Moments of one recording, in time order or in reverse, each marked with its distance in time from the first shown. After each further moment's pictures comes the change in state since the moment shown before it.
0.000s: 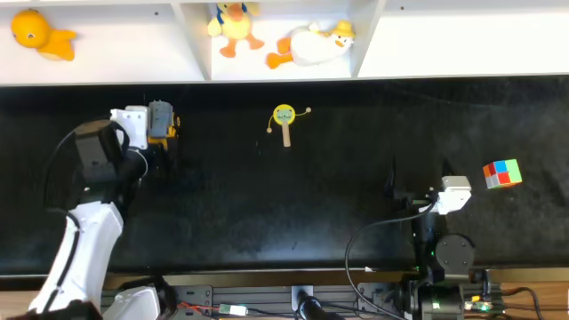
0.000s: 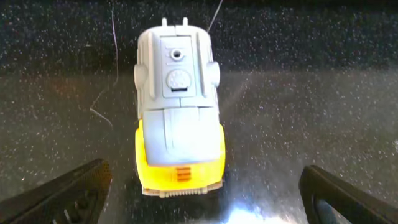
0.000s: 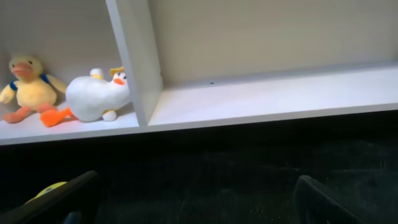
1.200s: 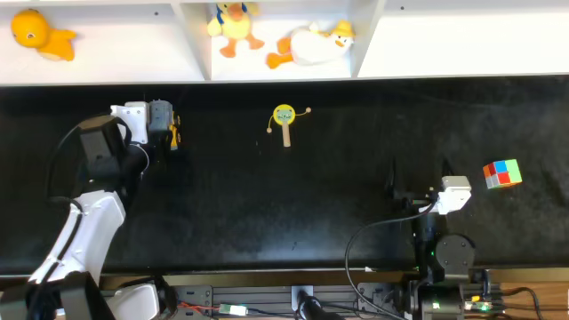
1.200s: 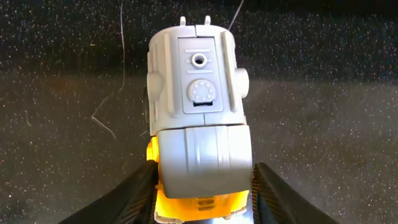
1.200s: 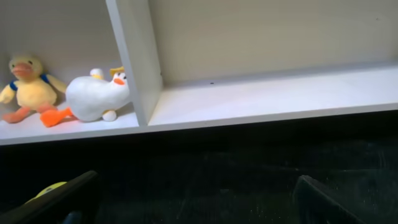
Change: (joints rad) left arm 0.000 0.101 0.001 0.106 -0.023 -0.041; right arm 0.000 0.000 0.000 -0.001 0.000 0.000
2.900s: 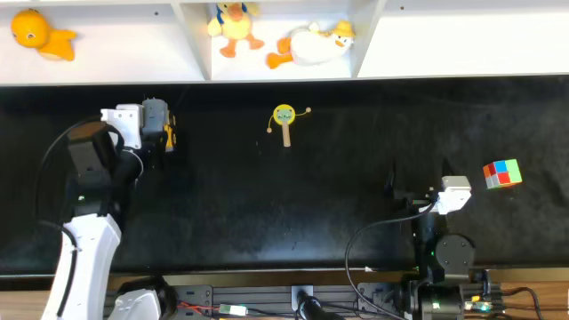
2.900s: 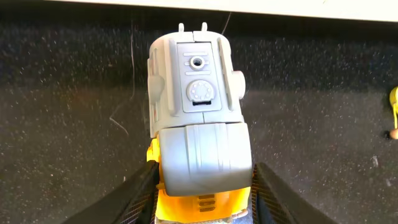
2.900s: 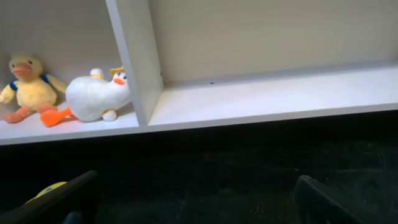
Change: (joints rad) left arm 0.000 -0.218 0.013 -0.157 -0.001 0.000; right arm 0.000 0.000 0.000 0.000 0.000 0.000
